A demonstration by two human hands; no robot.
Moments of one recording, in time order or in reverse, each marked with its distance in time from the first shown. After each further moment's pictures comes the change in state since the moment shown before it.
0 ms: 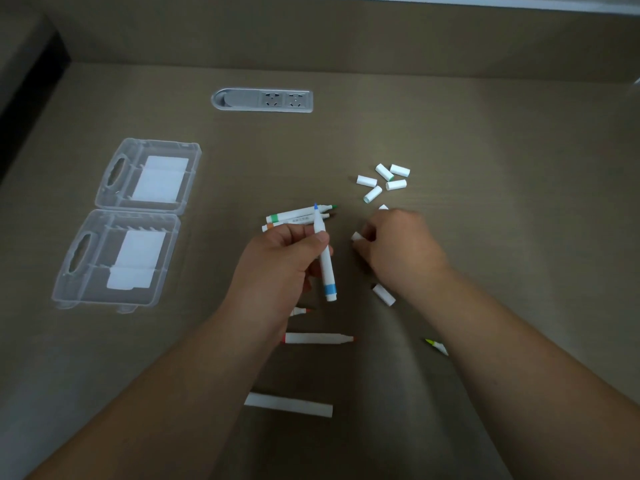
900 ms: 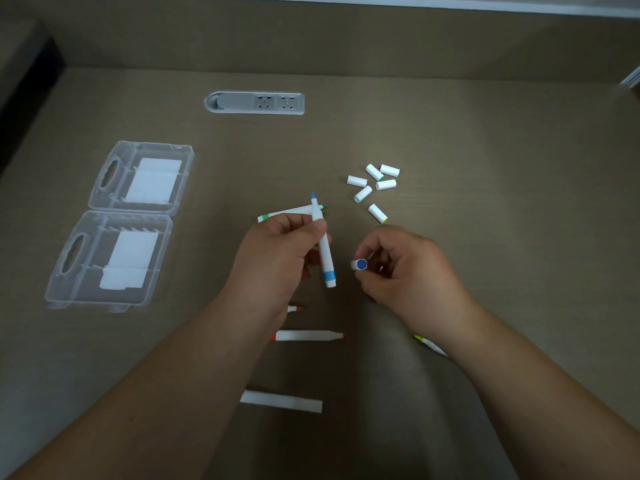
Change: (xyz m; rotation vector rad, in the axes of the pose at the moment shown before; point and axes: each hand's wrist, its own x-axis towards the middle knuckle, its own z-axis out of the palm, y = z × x) left_hand 0.004 0.009 0.012 0.015 -0.004 0.036; right_hand -0.058 0.023 -0.011 0.564 0.030 -0.225
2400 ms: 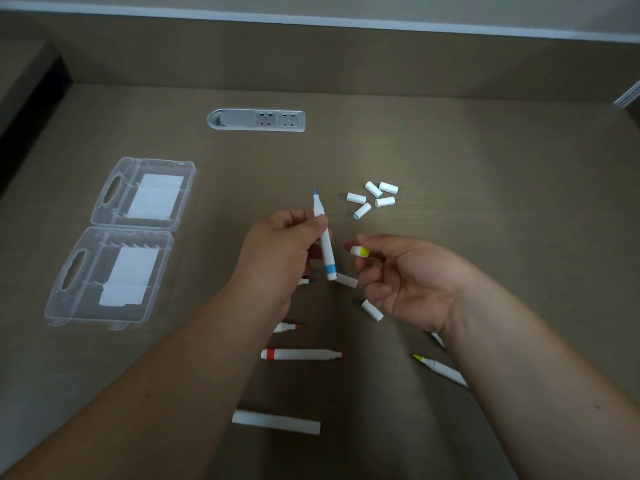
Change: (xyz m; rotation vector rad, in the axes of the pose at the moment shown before) left_hand 0.024 0.014 0.006 -0.050 0.002 0.022; right_hand 0.038 -0.031 -0.015 1.070 -0.220 0.901
